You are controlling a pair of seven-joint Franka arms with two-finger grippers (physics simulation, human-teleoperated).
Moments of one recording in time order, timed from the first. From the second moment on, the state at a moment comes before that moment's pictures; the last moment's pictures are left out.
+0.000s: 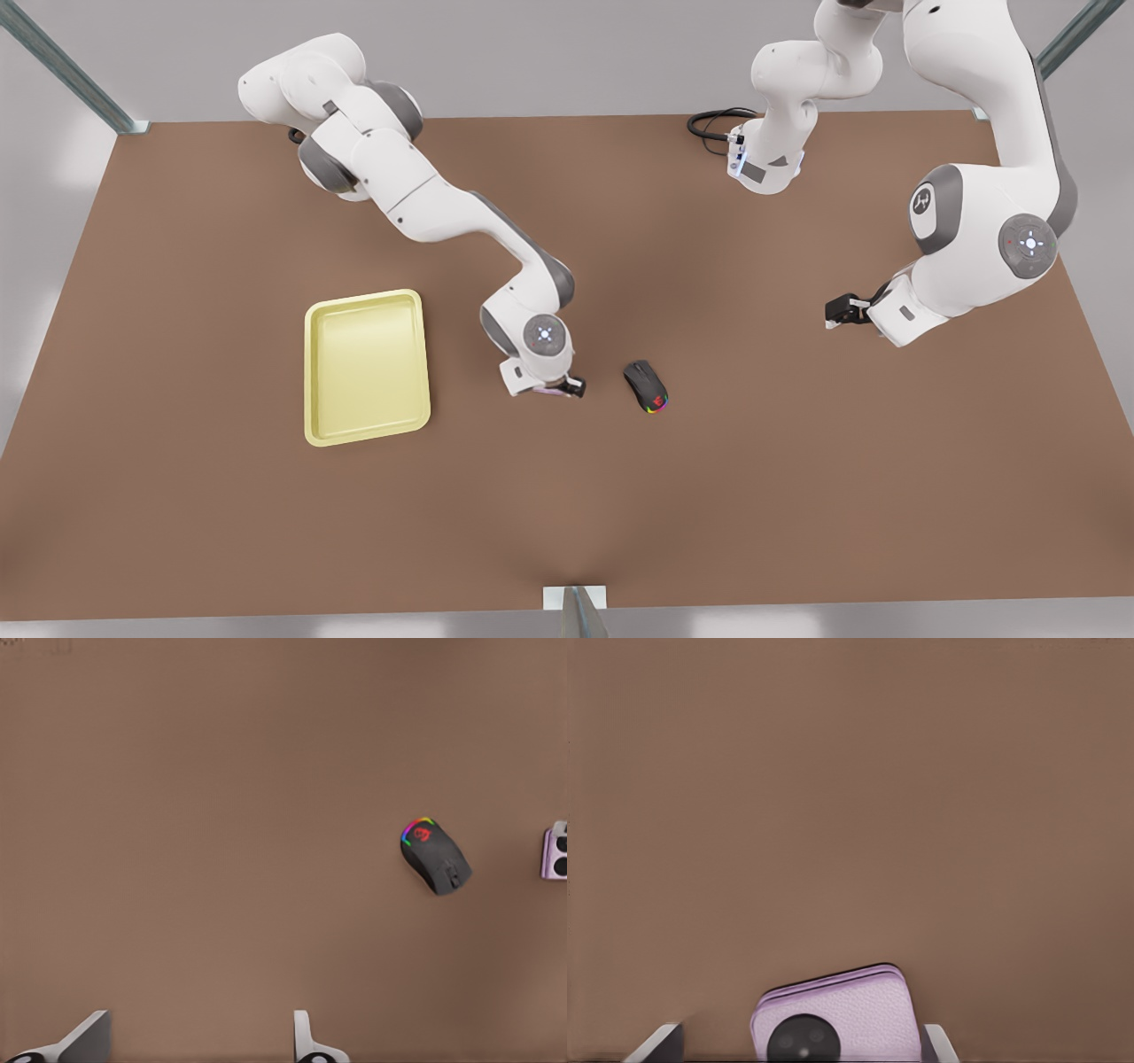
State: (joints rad) left arm -0.04 0.13 -0.01 -1.72 -0.09 1.75 0.11; right arm 0.60 0.99 0.16 -1.17 -0.13 2.13 1.15
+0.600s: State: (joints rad) left arm -0.05 0.13 -0.01 -1.73 -0.09 1.76 0.15; right arm 0.59 0.97 0.15 -1.23 -0.16 2.19 0.88
